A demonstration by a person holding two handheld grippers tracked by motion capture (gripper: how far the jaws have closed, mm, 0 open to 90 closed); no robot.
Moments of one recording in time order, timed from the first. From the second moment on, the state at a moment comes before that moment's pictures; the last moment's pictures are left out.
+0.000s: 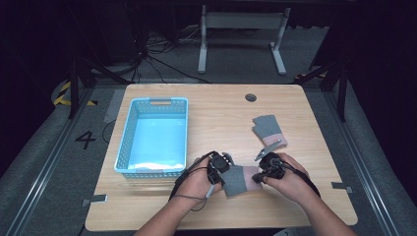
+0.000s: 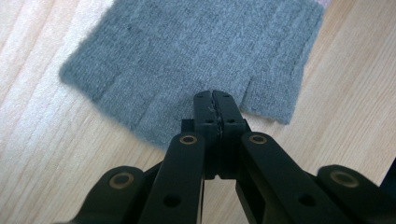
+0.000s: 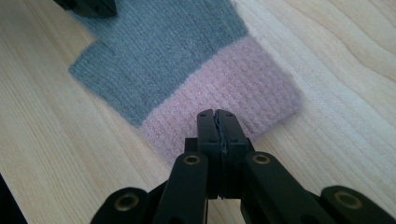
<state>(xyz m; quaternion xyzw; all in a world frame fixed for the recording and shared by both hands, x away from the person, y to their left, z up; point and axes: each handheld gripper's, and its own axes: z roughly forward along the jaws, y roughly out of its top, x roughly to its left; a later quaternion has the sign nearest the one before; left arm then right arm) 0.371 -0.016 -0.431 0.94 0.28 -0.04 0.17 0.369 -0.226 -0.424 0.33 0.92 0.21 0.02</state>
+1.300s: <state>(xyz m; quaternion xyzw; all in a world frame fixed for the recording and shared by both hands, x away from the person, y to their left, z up) 0.369 0.031 -0.366 0.91 0.31 -0.01 0.27 0.366 -0.273 -0.378 0.38 0.88 0.29 0.07</state>
